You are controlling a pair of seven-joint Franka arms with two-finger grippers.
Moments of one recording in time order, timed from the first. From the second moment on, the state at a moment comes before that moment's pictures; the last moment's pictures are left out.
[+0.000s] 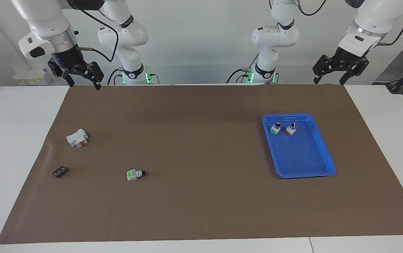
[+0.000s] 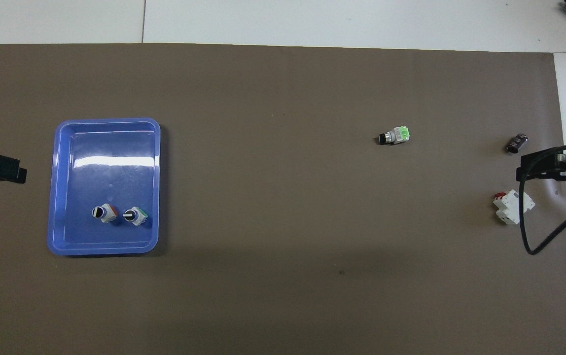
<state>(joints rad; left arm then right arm) -0.03 -0.07 0.00 -1.55 -0.03 1.47 0.06 0.11 -0.08 -0.10 -1.62 -0.02 1.51 0.18</state>
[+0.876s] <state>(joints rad) -0.03 -0.07 0.00 -1.55 -0.03 1.47 0.06 0.12 -0.08 -0.09 -1.70 -0.02 1.67 0.44</state>
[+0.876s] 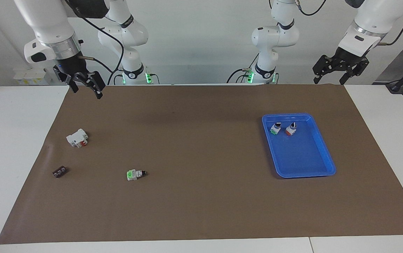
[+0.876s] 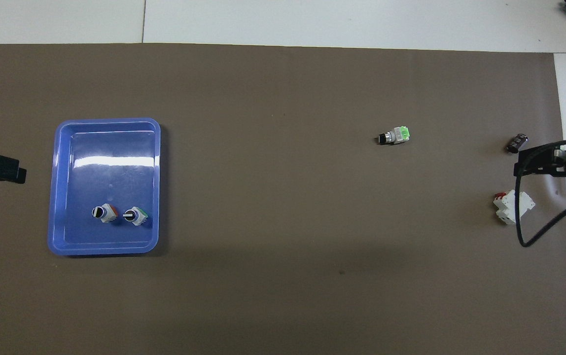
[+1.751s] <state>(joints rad) -0.03 -0.07 0.00 -1.55 -0.03 1.47 0.06 0.14 0.33 -0.09 -1.77 0.23 2.17 0.95</state>
